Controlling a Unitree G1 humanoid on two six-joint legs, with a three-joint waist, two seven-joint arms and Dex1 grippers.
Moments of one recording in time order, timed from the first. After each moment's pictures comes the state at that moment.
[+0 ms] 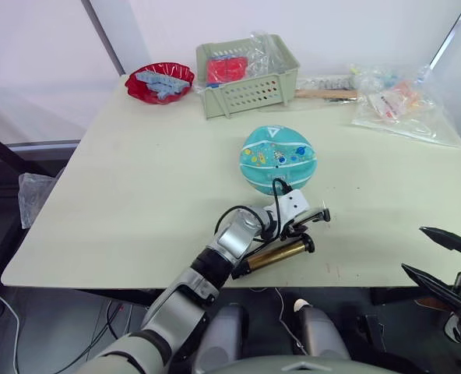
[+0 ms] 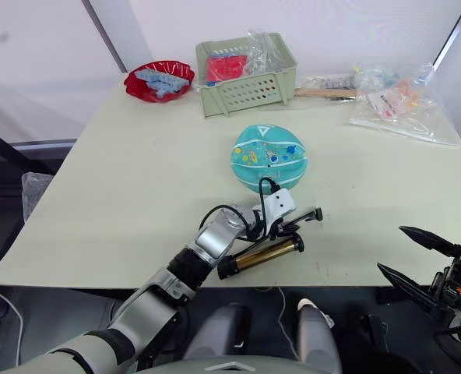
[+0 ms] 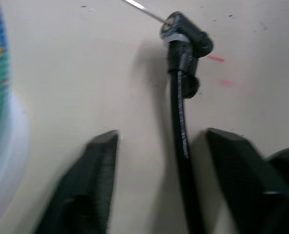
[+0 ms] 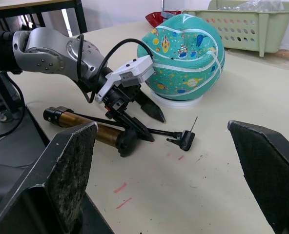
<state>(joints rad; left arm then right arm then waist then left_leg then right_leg) -0.62 0.07 -0.51 0.41 0.14 0.42 -0.67 0.50 -0.64 -0.57 -0.30 0.75 0.02 1.22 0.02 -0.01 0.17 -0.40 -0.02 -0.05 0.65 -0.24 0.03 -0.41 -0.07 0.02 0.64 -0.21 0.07</state>
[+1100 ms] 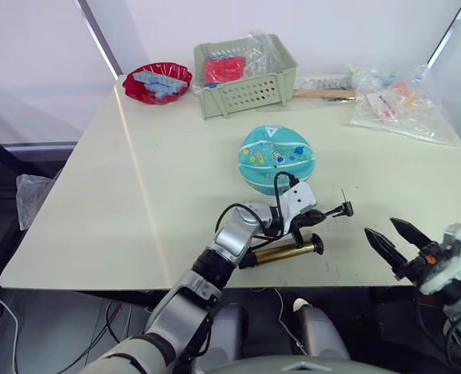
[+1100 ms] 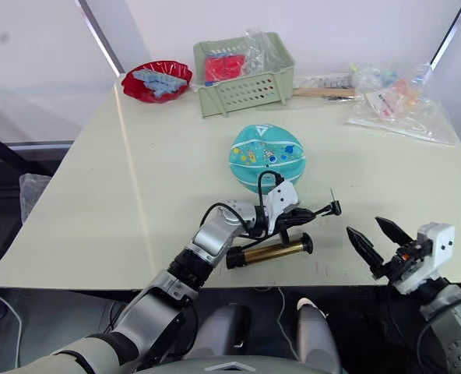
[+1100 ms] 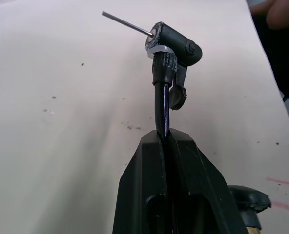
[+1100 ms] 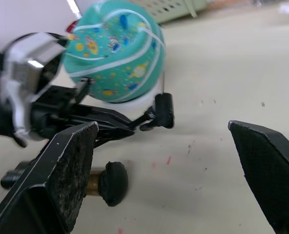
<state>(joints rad) -0.61 0.04 -0.41 0.38 -0.02 0.25 -0.86 0.35 -0.42 -0.35 -0.51 0.80 0.46 0.52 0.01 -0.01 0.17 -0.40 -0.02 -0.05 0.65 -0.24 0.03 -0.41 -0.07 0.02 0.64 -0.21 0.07</state>
